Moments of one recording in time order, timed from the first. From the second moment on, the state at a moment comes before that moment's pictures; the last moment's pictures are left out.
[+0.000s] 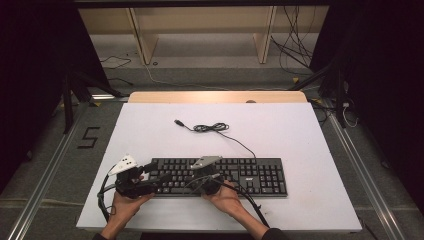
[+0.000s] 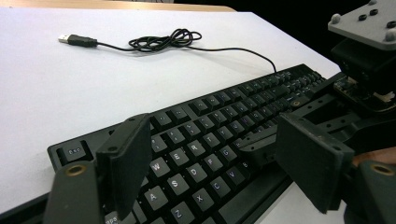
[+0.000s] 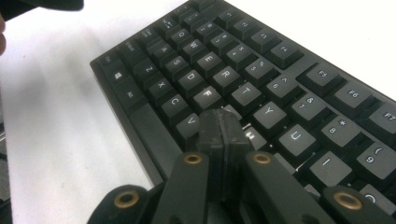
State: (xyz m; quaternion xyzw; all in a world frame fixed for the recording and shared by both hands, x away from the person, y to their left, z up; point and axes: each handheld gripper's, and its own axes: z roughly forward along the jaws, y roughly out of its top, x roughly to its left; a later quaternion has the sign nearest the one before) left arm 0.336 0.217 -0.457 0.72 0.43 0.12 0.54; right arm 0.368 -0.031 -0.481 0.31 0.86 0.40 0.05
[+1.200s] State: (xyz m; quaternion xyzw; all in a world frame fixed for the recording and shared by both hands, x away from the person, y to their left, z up) left arm 0.335 0.218 -0.456 0.72 0.42 0.12 0.54; right arm 0.378 -0.108 -0.440 0.36 0.79 0.49 0.09
